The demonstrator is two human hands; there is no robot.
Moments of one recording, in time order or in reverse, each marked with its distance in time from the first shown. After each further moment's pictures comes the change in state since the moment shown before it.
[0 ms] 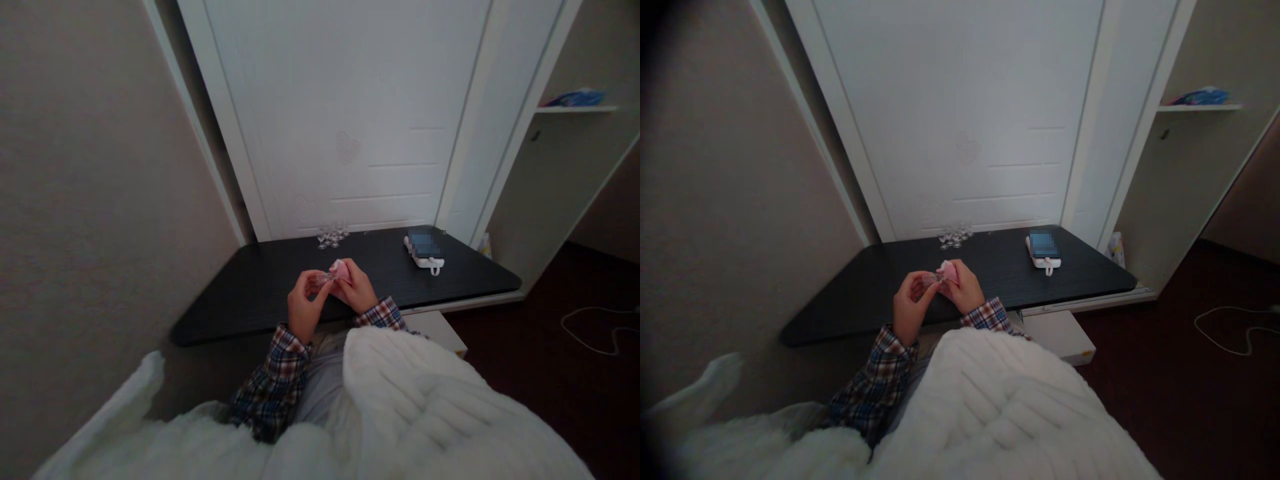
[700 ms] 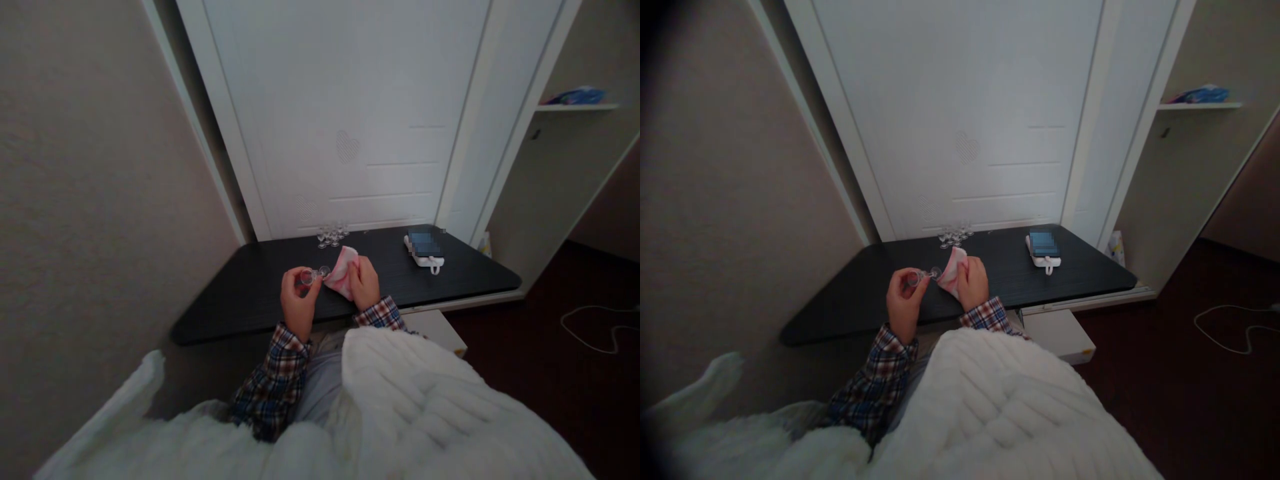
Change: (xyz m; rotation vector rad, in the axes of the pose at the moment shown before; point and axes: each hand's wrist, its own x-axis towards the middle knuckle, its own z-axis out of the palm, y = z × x) left_hand 0.004 -0.001 -0.001 0.035 0.244 0.040; right_hand 0.001 0.010 0.001 -0.215 0.326 0.076
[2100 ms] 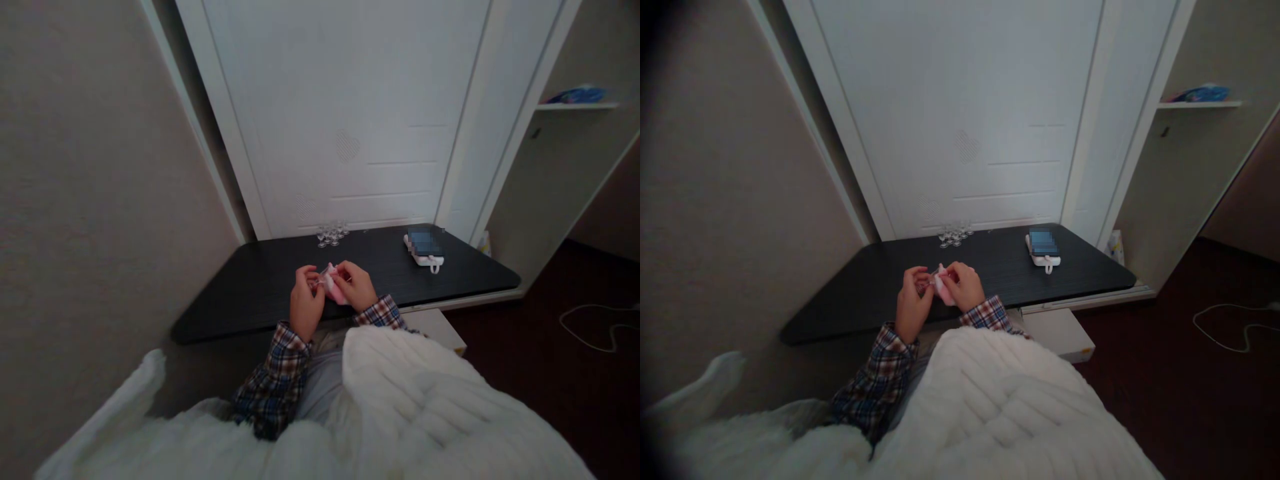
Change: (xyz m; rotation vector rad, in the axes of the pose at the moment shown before) left_hand -0.001 -0.009 0.001 0.258 -0.257 0.049; right_hand -0.001 -0.002 0.003 0.114 -0.293 -0.071
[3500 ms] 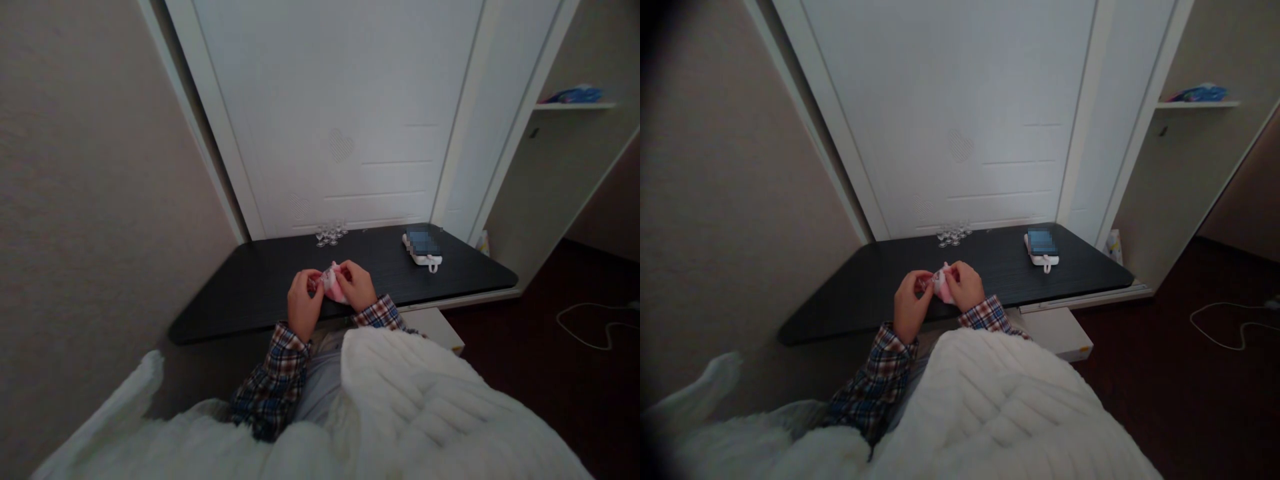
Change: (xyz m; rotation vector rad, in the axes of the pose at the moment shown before) left_hand 0.000 0.007 -0.006 0.150 -0.013 0.090; right_hand -0.001 0.002 0.001 -0.051 0.054 0.057
